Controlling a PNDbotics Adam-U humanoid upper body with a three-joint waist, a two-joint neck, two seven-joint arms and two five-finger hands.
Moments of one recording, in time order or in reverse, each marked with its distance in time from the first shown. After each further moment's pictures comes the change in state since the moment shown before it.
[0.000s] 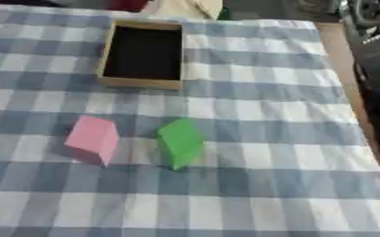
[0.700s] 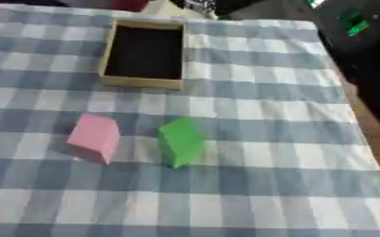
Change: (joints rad) left arm 0.006 0.008 -0.006 0.000 0.006 0.000 -0.009; right arm -0.231 0.006 0.273 0.209 -0.013 -0.149 0.361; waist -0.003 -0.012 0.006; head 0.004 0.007
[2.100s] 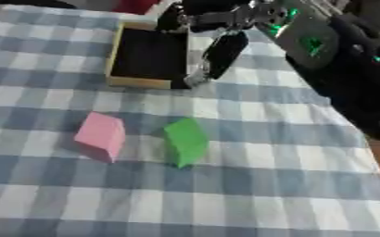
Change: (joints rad) left arm 0.005 0.010 -0.006 0.000 0.005 0.004 -0.011; right arm 0.045 -0.011 0.158 0.093 -0.115 -0.150 0.141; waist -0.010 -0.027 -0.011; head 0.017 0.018
